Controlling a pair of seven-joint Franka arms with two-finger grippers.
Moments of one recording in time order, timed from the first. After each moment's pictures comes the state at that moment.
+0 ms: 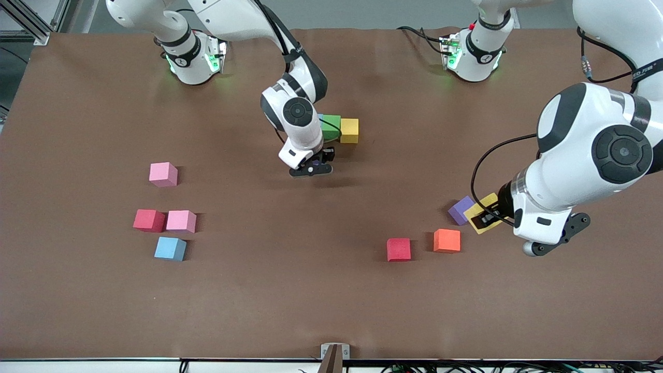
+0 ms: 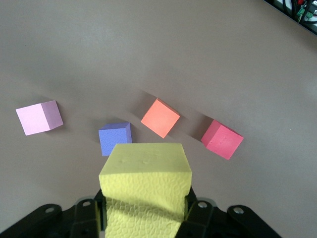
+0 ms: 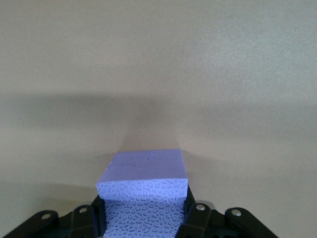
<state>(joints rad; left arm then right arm) 0.05 0.53 -0.45 -1.20 0.17 1.65 -0.87 0.95 0.55 -0.14 -1.91 0.23 2.43 0.57</state>
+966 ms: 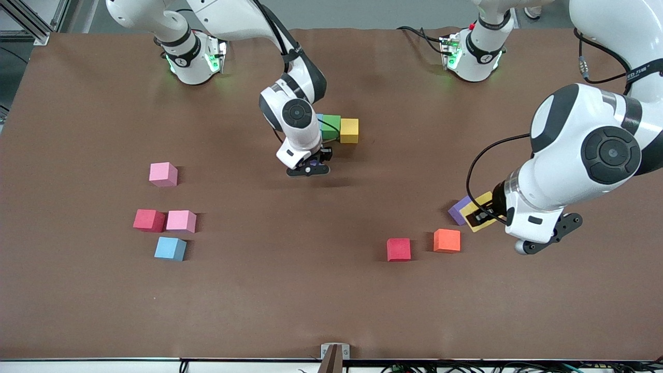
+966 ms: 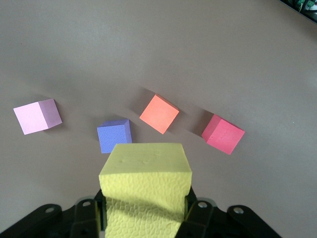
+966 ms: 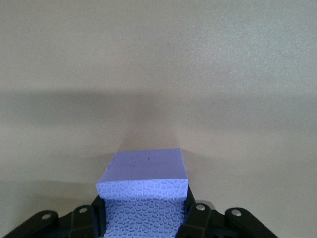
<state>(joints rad) 0.04 0.53 -0.45 -1.21 0.17 1.64 -0.86 0.95 0.55 -0.15 -1.91 0.23 2.39 0.59</state>
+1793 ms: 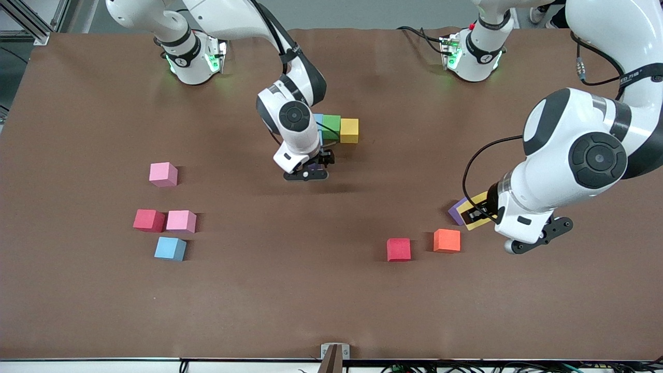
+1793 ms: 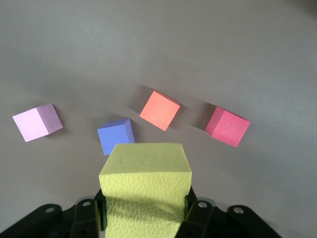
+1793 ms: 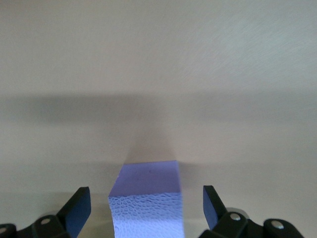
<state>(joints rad) 0.03 0.53 -0.45 -1.22 0.18 1.65 -0.78 0.93 0.53 -0.19 -1.81 0.23 2.26 0.60</state>
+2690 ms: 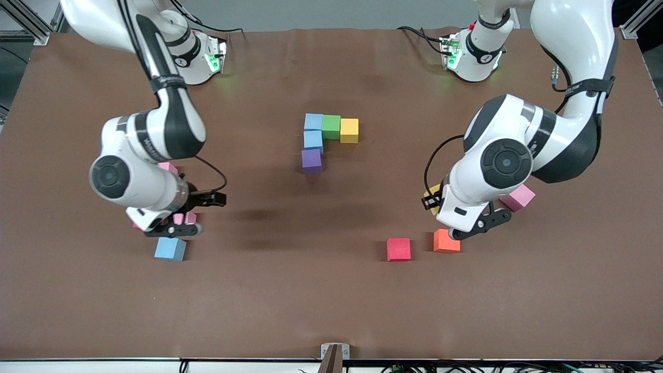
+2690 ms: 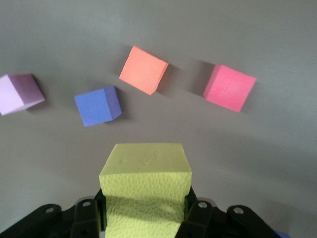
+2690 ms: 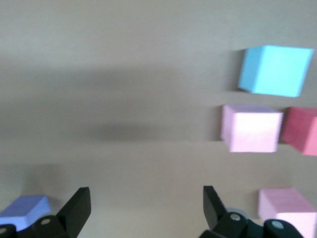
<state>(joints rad) -0.09 0.55 -0.45 -1.32 0.20 1.65 -0.91 0.44 0.43 -0.25 -1.63 0.21 1.91 0.10</state>
